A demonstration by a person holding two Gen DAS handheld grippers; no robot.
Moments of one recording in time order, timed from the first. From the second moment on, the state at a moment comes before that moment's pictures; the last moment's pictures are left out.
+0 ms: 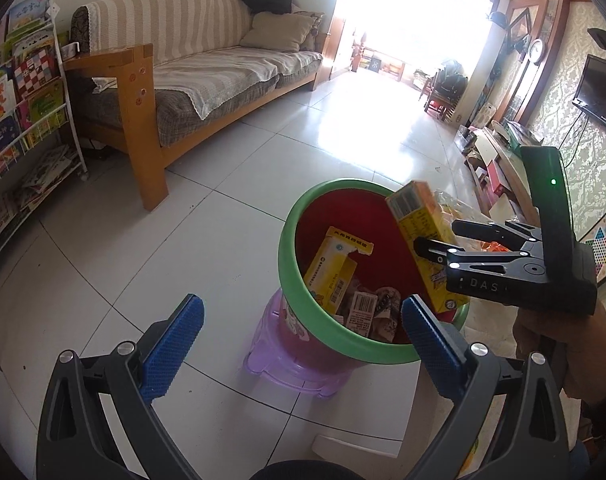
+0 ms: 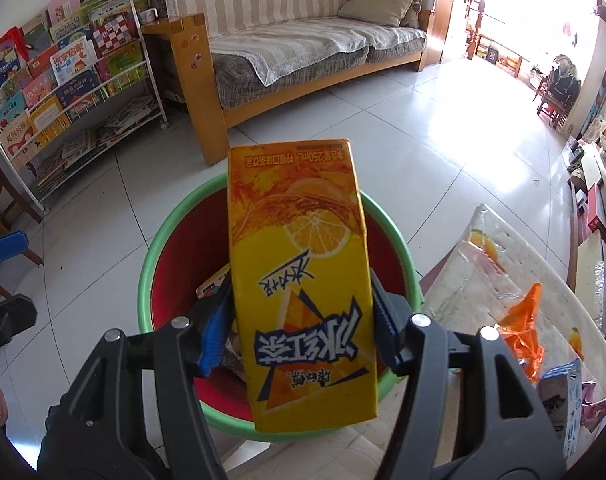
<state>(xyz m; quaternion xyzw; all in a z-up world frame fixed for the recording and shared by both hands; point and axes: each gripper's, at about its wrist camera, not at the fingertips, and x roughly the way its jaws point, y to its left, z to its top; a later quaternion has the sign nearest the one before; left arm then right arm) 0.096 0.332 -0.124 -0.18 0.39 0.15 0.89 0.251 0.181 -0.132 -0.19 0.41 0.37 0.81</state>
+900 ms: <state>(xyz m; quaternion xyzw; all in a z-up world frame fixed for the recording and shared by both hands) 0.156 0.208 -0.112 -0.11 0.41 0.03 0.91 0.218 -0.003 -0.097 -0.14 0.38 0.28 0.87</state>
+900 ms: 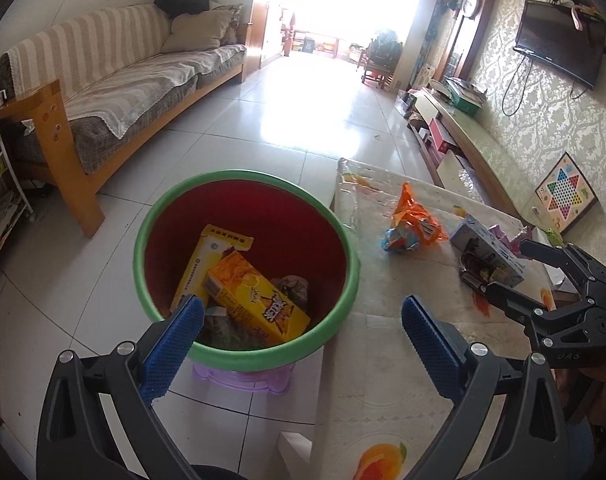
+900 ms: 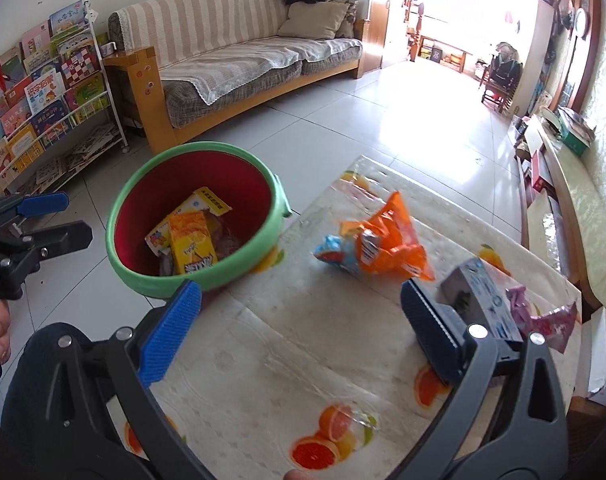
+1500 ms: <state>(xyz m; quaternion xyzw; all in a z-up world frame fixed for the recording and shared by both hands) 0.290 0.070 -0.143 0.06 0.47 -0.07 0.88 0.188 -0.205 -0.125 -0.02 0.42 0.16 0.89</state>
